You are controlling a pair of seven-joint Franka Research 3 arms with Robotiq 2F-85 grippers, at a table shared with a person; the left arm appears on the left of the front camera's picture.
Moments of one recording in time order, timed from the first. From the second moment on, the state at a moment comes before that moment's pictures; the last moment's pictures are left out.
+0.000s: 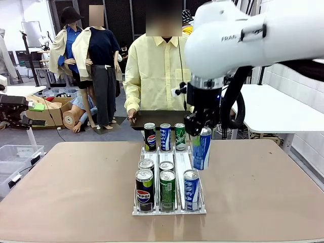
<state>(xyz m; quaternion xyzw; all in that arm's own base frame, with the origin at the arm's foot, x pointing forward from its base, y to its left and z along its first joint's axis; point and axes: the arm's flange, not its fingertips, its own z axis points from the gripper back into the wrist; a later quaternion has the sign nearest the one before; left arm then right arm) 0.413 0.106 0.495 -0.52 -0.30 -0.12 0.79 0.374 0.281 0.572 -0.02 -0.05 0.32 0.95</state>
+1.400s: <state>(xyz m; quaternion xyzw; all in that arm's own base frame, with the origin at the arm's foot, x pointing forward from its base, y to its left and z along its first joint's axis) 0.413 0.106 0.495 -0.52 -0.30 -0.12 0.79 0.398 0.086 0.633 -0.02 -0.04 0.21 0.98</state>
